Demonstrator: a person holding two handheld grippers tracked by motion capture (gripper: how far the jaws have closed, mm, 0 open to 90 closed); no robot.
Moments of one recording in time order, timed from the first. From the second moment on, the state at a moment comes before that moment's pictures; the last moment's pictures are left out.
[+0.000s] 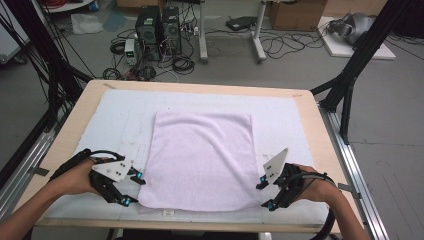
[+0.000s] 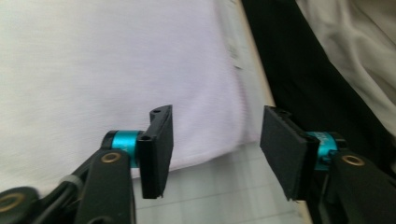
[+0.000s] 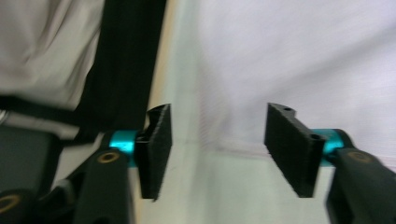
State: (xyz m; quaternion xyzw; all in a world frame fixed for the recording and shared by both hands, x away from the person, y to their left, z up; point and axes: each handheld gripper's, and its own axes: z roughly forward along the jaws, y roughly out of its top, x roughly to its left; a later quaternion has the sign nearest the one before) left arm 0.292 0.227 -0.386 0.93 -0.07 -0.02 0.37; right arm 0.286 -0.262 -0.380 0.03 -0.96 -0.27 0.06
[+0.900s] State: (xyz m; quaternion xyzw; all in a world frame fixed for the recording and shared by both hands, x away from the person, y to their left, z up) left arm 0.297 0.324 -0.387 0.75 0.21 0.19 0.60; right arm 0.285 -0.318 -0.381 -0.26 -0.75 -0.57 -0.23
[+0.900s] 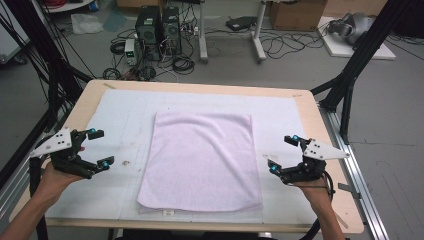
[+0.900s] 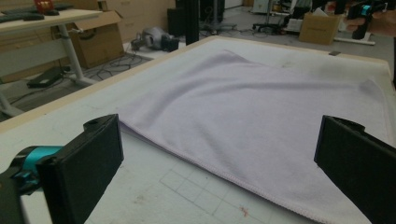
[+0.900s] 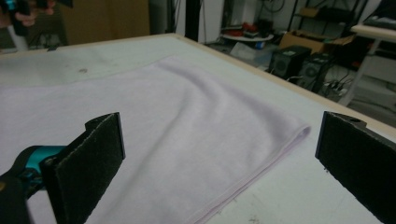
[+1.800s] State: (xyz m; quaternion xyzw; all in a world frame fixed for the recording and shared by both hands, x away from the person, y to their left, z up) left arm 0.295 0.326 -0.387 0.75 0.22 0.20 0.59; right arm 0.286 -0.320 -0.388 -0.26 -0.75 -0.56 -0.24
